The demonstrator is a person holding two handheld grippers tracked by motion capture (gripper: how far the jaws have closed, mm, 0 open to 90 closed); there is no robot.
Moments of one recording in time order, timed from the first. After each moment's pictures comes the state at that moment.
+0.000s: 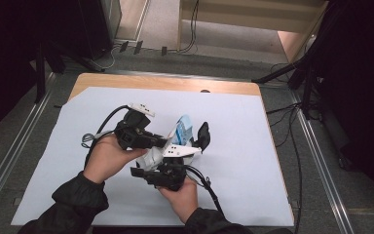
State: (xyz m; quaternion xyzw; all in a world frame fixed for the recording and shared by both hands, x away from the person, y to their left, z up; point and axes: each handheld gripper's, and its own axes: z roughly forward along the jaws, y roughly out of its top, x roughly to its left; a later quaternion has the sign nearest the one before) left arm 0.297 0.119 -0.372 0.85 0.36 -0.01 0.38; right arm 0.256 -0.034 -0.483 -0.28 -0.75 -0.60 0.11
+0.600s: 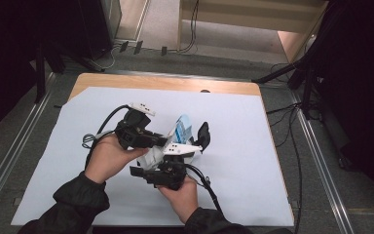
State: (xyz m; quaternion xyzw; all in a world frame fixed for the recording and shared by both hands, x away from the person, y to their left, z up) left arm 0.298 0.117 -0.372 0.85 0.36 0.00 0.38; right arm 0.257 -0.034 -0.479 -0.29 -0.74 -0.59 0.13
